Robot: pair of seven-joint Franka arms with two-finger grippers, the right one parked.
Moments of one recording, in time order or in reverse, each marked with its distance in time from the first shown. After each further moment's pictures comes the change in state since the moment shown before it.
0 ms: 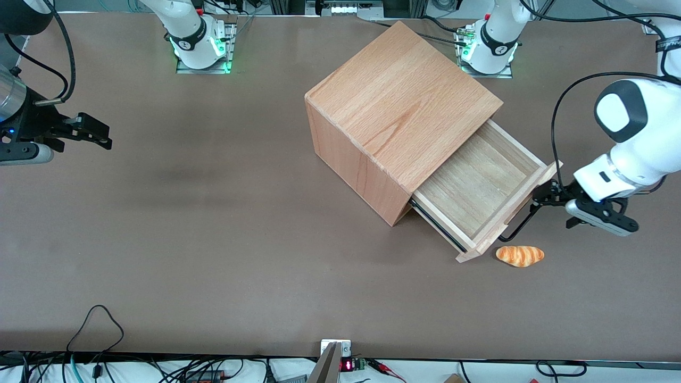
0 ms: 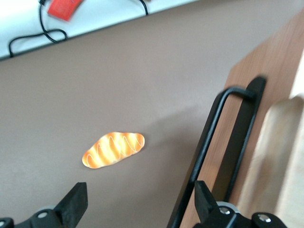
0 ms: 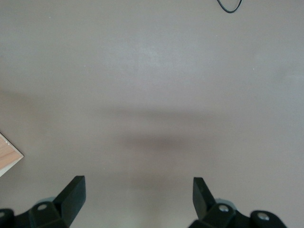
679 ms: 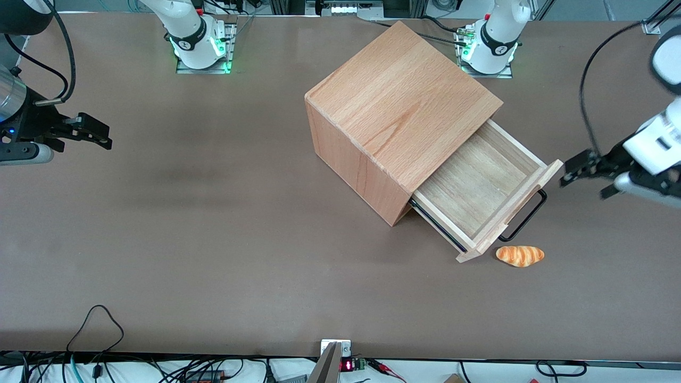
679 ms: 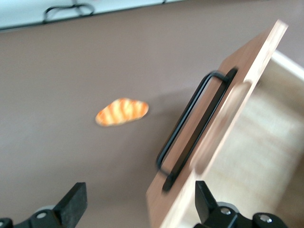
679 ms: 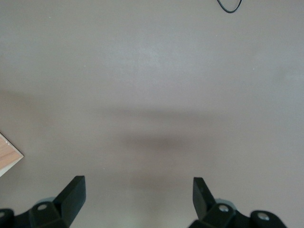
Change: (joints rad) arm 0.005 -0.168 0.037 0.070 0.125 -0.338 -0.205
